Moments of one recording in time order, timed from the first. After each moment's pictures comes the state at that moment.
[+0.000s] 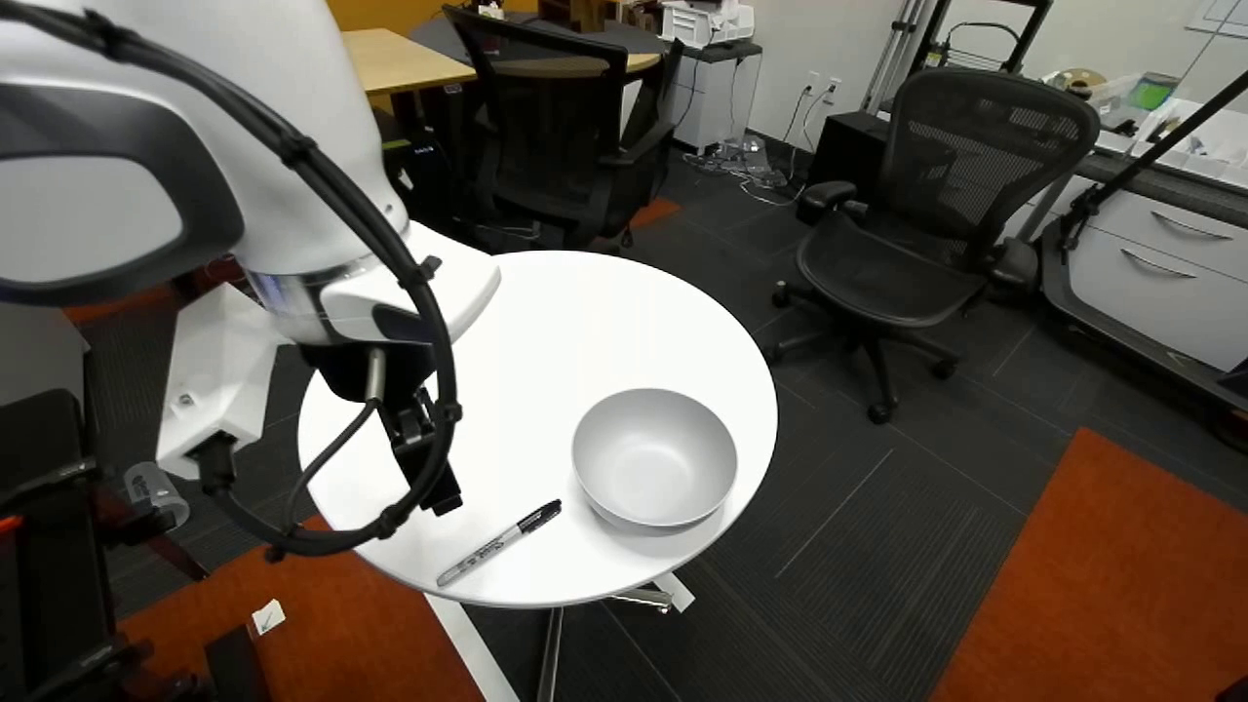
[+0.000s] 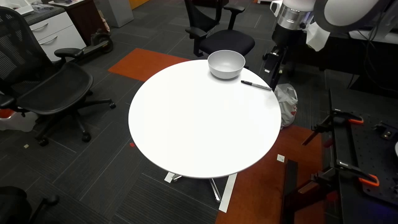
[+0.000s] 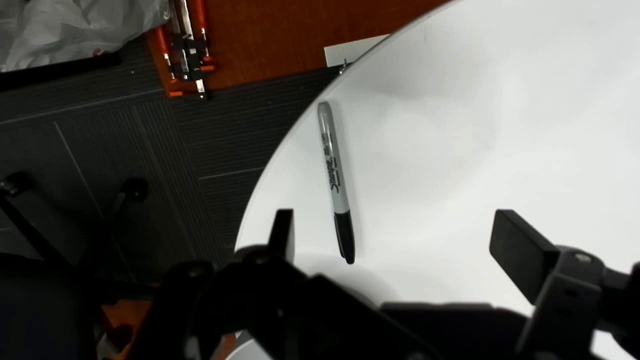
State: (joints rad) arm -0.17 0.11 -0.17 -2.55 -0.12 2.77 -0.03
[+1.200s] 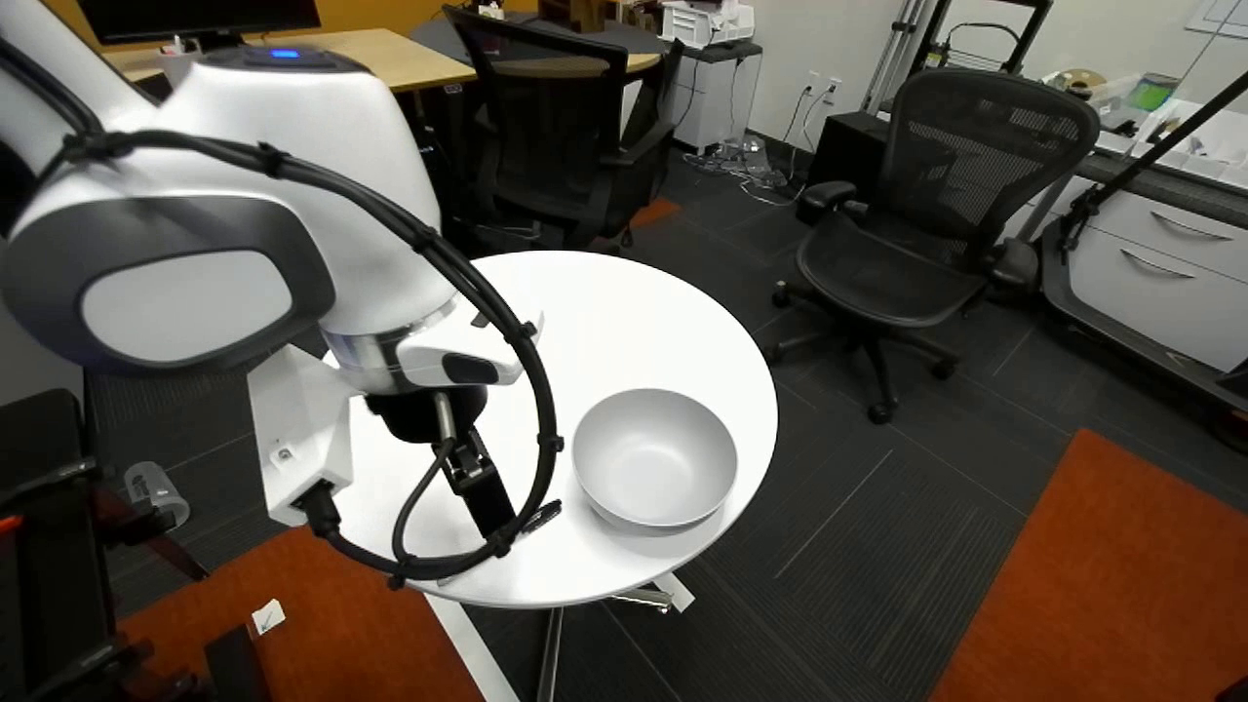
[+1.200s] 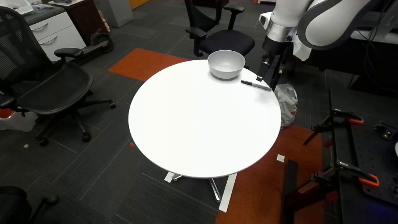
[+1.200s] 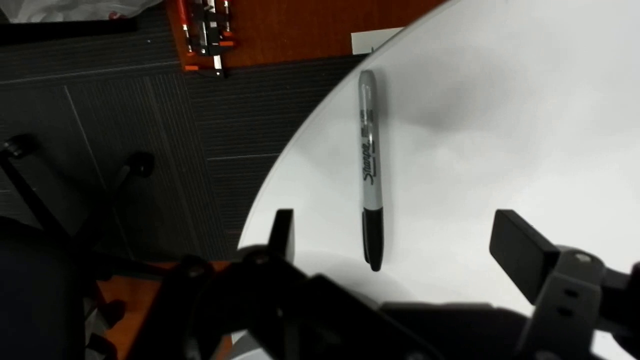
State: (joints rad) arm -0.17 0.28 -0.20 -2.47 -0.21 2.88 -0.05
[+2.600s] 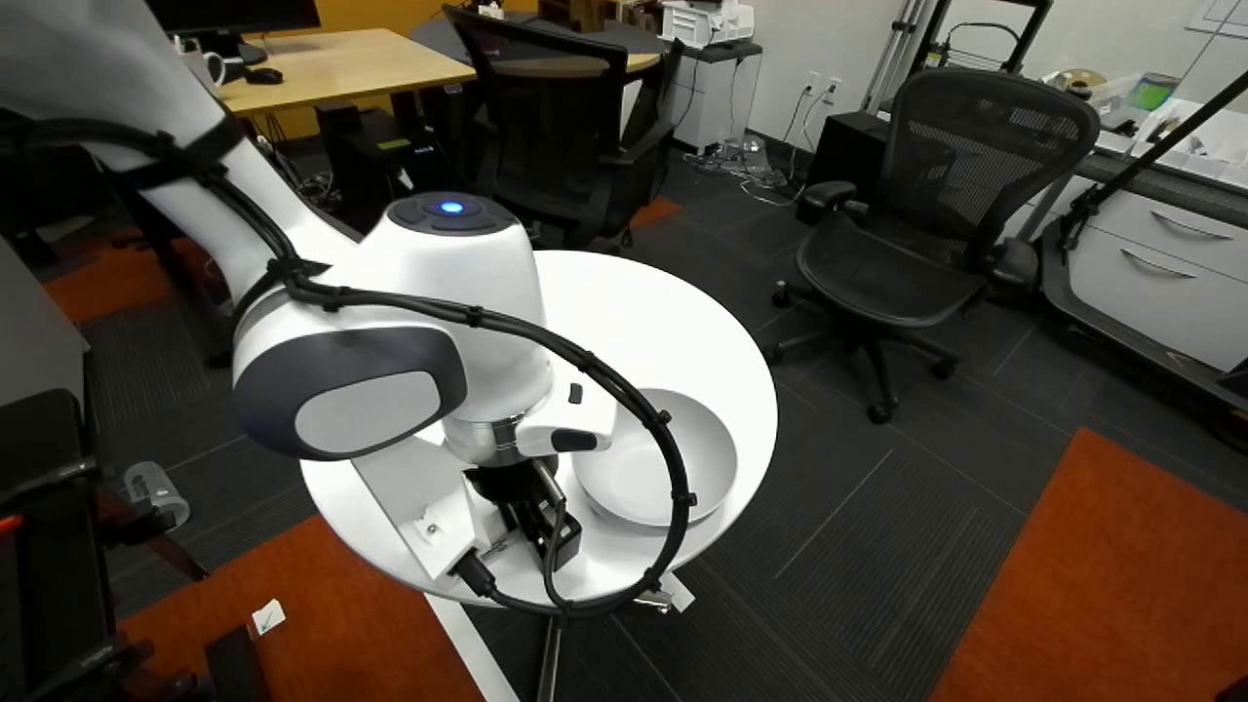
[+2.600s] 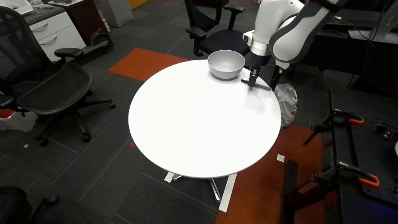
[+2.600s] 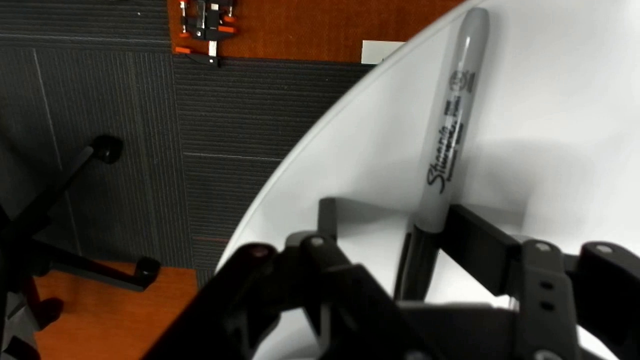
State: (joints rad) arm -0.29 0.56 -0.11 -2.24 -0.18 2.88 -0.25
